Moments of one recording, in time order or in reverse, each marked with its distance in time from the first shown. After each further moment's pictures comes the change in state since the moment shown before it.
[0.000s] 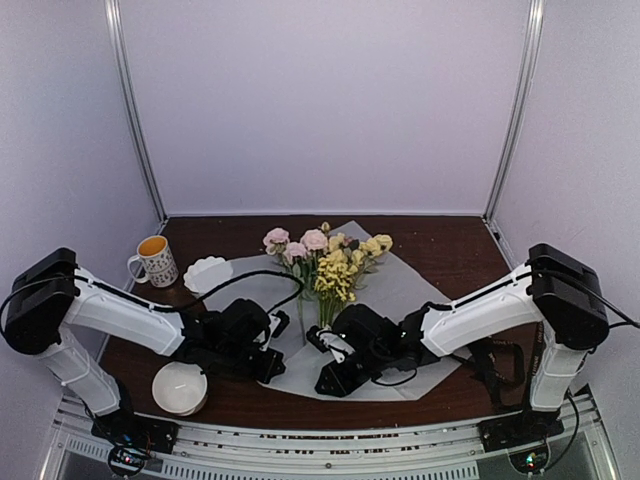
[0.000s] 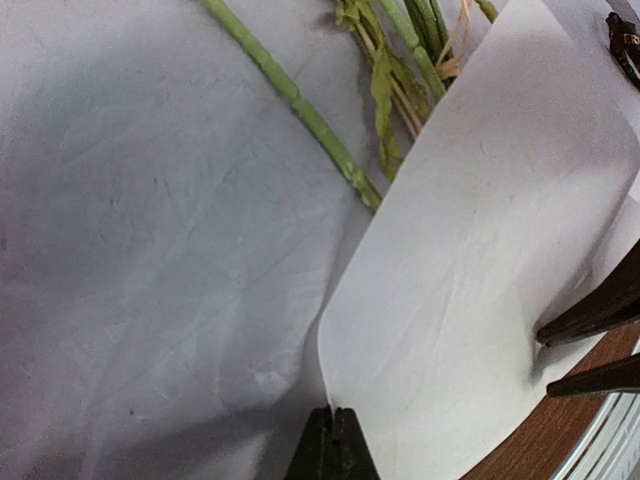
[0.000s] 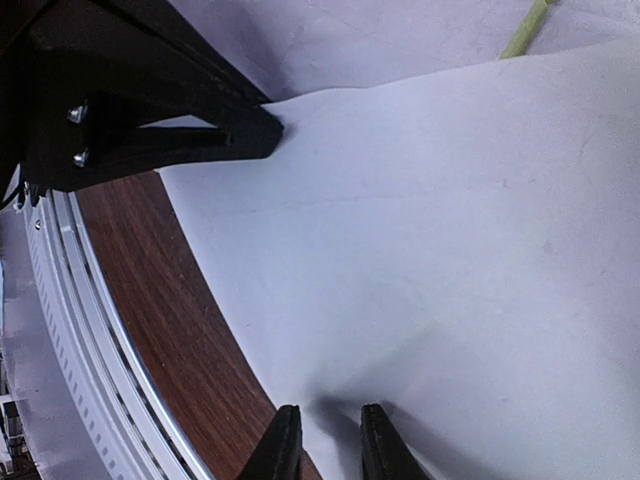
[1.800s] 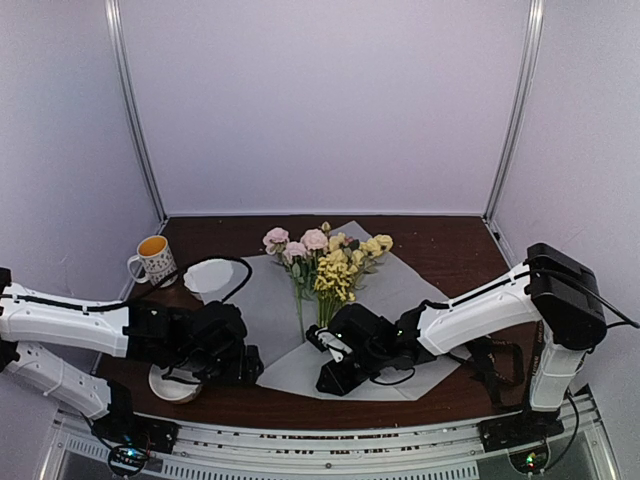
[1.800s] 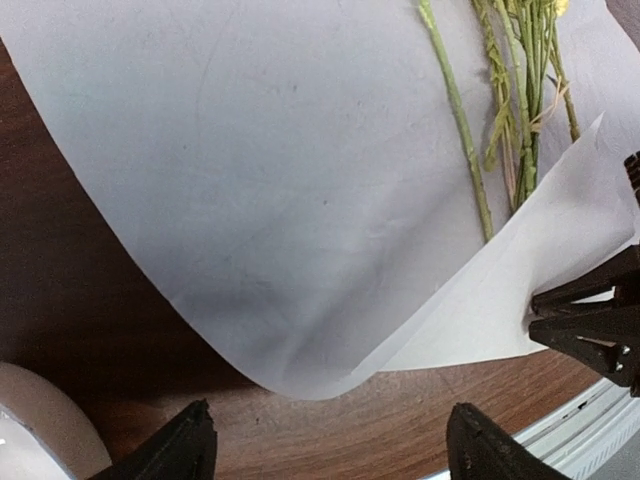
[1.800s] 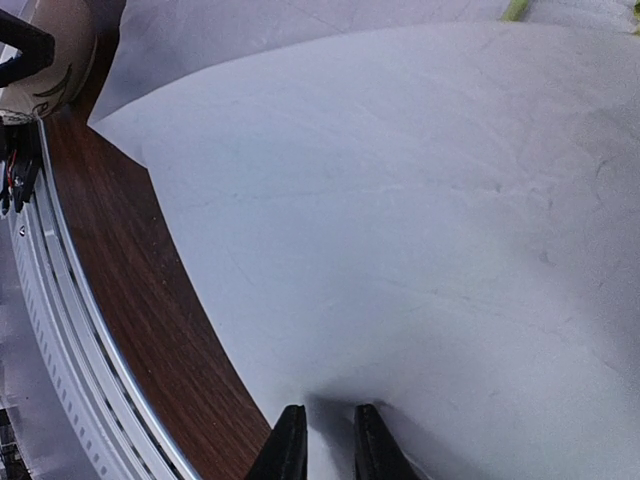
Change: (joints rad) left arm -0.137 -0.348 0.061 -0.552 -0.265 -0.490; right arm 0.003 0.018 0.040 -0.059 0.057 -0.002
